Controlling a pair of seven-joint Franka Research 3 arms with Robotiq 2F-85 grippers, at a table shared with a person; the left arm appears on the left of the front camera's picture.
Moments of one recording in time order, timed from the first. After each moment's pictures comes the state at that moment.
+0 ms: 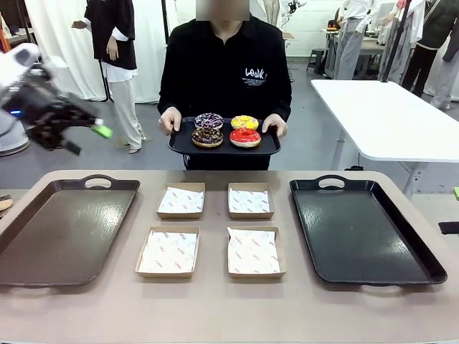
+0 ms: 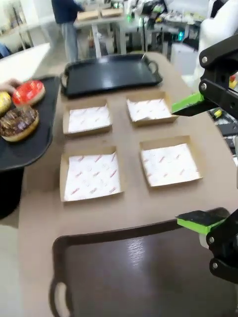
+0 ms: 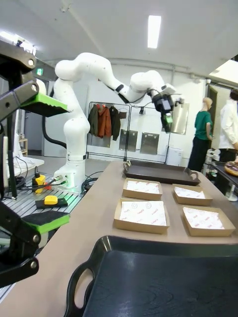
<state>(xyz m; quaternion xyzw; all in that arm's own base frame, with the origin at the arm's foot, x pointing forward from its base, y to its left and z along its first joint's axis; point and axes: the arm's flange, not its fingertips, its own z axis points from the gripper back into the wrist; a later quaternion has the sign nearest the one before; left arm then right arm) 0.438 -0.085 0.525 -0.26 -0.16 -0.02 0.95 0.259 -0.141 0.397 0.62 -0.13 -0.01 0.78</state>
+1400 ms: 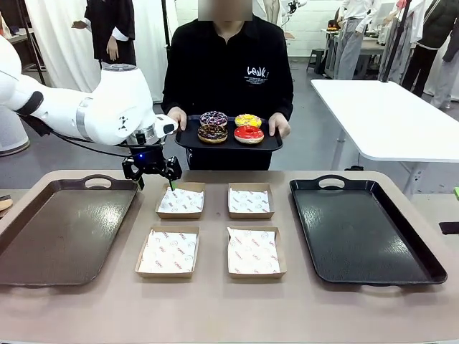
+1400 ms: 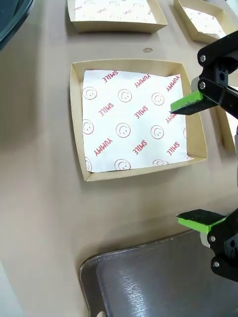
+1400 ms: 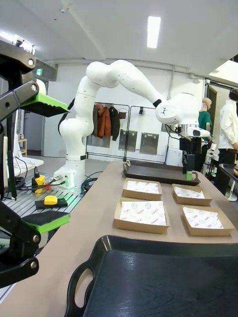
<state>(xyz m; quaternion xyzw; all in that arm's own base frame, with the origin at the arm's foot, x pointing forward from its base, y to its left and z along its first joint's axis) 0.554 -0.227 0.370 -0.03 -0.08 -0.04 1.00 0.258 -0.142 0.397 0.62 -0.13 -0.01 0.78</state>
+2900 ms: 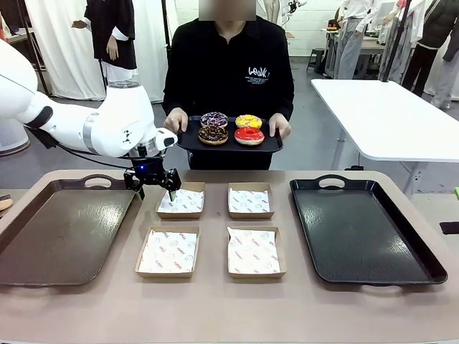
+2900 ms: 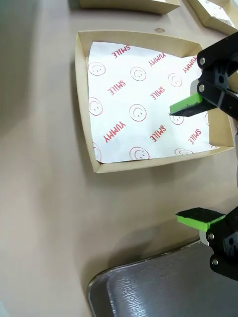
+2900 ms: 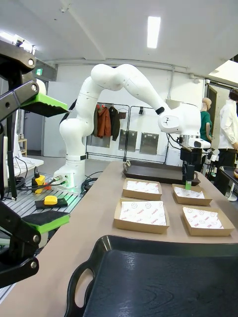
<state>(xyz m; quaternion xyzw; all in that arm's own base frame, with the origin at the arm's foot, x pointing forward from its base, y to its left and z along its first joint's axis) 0.568 -0.221 0.330 -0.03 -0.06 -0.05 1.00 0.258 -0.142 0.397 0.62 -0.13 -0.01 0.78</state>
